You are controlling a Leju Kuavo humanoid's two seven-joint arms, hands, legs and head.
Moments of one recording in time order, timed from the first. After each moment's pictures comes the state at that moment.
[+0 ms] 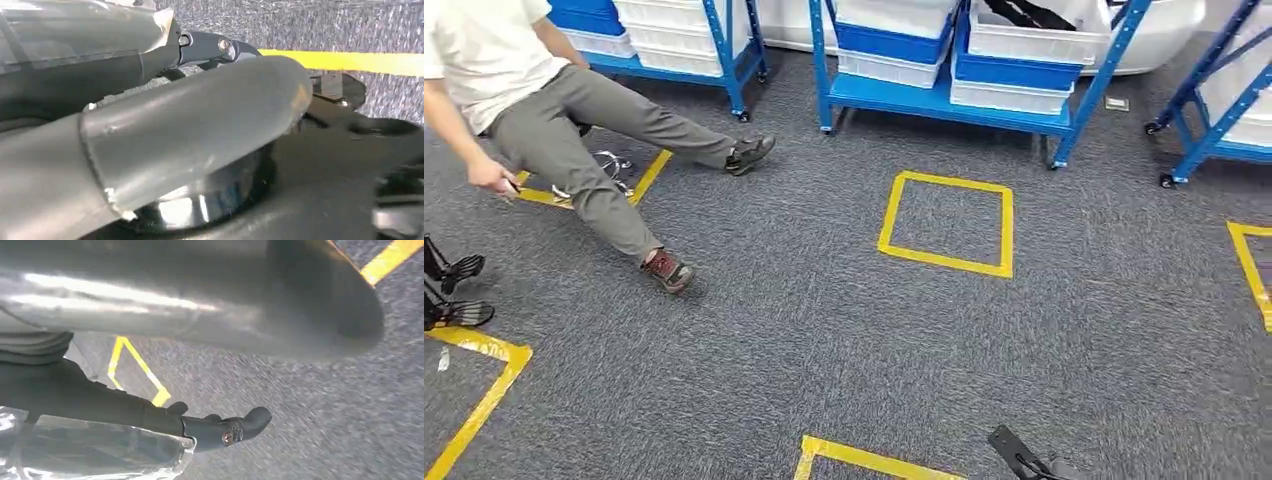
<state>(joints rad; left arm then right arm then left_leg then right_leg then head) -0.12 0.02 -1.13 -0.13 1.11 0.20 0.08 -0.29 -0.11 -0.28 -0.25 1.26 -0.32 0.17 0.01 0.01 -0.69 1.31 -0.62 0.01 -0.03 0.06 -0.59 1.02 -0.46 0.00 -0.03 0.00</state>
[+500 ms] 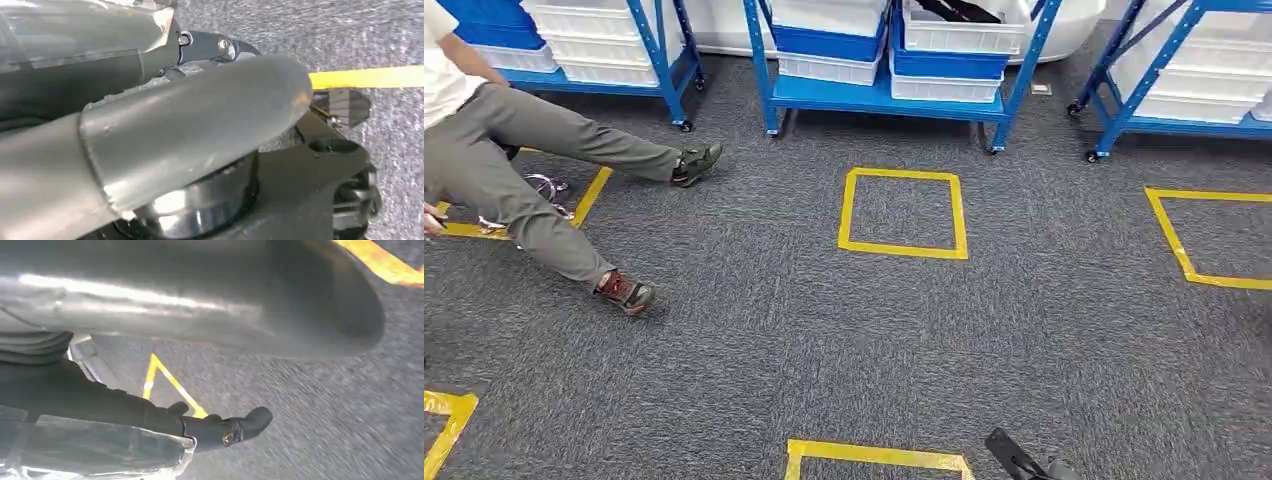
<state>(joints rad) -0.12 0.03 -1.13 -0.13 1.12 0.19 0.05 -0.29 -0.10 -0.28 -0.25 1.31 -0.32 0.21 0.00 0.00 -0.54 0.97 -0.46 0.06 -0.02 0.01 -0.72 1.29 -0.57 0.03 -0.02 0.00</state>
